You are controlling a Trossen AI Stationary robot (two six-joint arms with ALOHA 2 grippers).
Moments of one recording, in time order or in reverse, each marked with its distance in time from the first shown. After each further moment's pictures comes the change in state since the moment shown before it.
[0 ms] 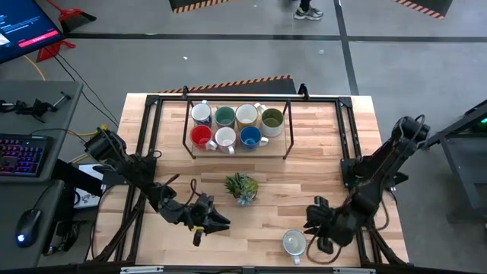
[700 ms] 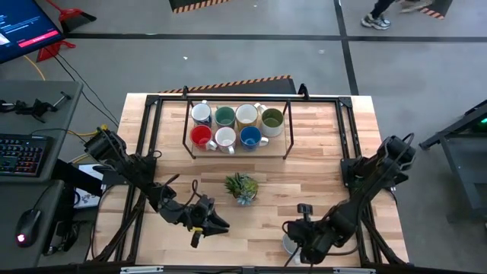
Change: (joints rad) left arm -0.003 0.000 0.000 0.002 0.052 -0.030; right arm -0.078 0.357 0.377 -0.266 -0.033 -0.204
